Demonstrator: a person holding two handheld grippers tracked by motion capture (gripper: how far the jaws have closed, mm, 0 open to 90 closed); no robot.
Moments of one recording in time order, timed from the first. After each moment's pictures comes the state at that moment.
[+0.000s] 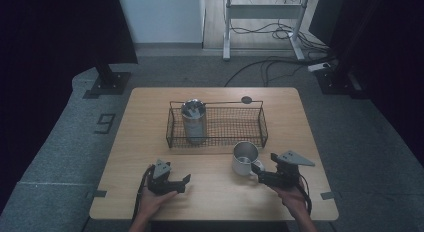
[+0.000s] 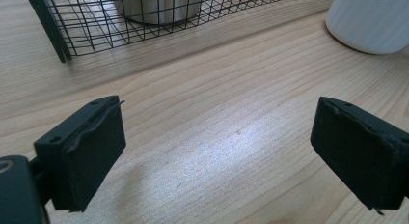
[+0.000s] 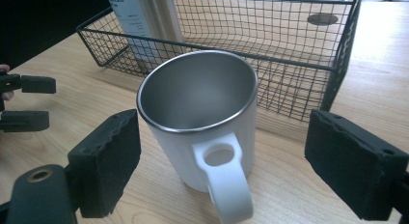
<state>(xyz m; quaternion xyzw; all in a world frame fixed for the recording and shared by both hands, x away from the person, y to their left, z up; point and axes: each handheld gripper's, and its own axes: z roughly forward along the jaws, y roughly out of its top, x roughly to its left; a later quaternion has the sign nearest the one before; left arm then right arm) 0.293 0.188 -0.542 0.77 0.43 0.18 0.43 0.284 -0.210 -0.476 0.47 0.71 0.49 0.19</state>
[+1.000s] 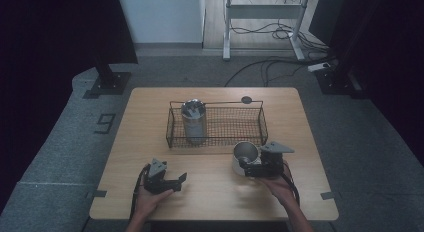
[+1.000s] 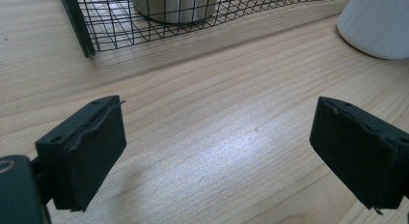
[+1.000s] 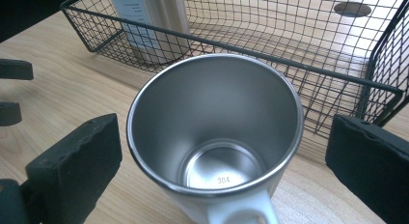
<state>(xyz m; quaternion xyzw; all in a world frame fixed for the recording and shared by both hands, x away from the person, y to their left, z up) 0.296 0.199 -0.541 0.76 0.45 0.18 0.43 0.321 -0.178 -0.483 0.46 0.74 0.45 0.18</state>
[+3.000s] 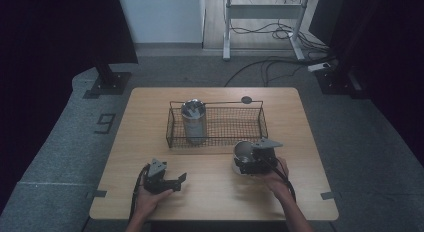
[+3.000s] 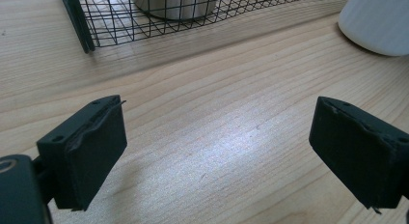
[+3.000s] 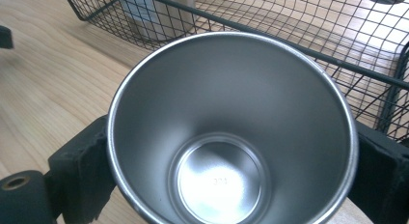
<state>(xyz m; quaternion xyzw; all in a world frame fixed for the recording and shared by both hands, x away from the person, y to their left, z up) 0.296 0.201 -0.542 0.76 0.45 0.18 0.43 0.342 -0.164 -0.494 0.43 0.78 0.41 0.17</state>
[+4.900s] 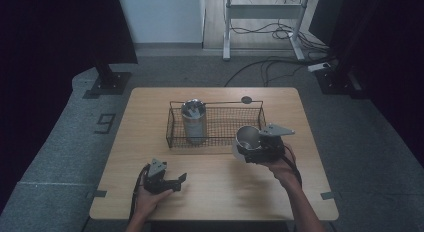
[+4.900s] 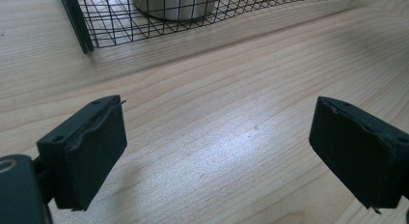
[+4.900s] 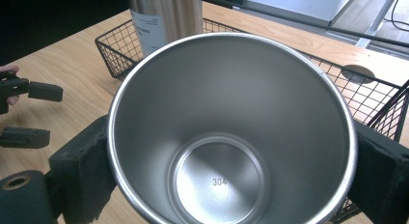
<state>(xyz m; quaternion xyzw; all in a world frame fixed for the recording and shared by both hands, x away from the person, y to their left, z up) 0.296 0.200 -0.542 0.76 0.45 0.18 0.43 0.345 -0.174 -0.431 0.39 0.77 0.47 0.19</state>
